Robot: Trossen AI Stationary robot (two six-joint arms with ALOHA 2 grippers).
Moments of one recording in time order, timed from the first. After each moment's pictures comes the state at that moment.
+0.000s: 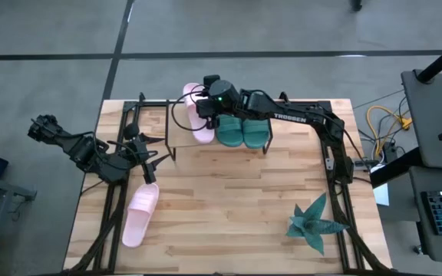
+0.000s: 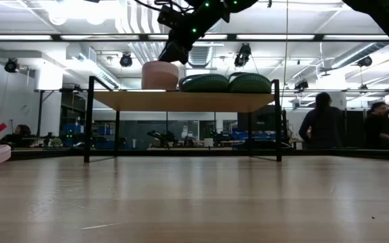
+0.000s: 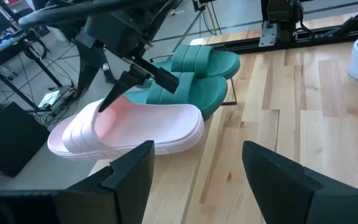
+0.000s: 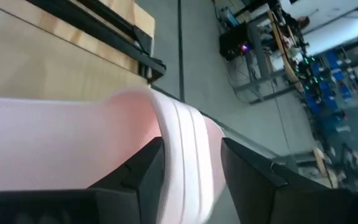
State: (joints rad) left arm -0.50 0.82 1.01 -0.76 -0.92 -0.18; right arm -0.28 2.04 1.95 -0.36 0.26 -0.83
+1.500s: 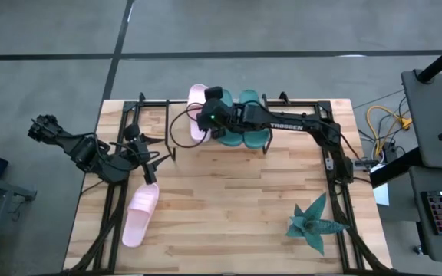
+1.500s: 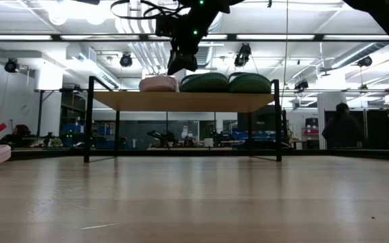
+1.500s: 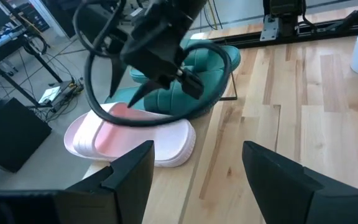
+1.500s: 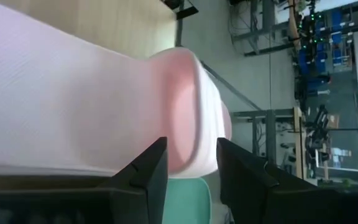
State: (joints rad) left arm -0.50 0.83 1.00 -0.78 -0.92 -0.20; right arm -0.18 2.08 1.97 -0.57 0.56 -0.82
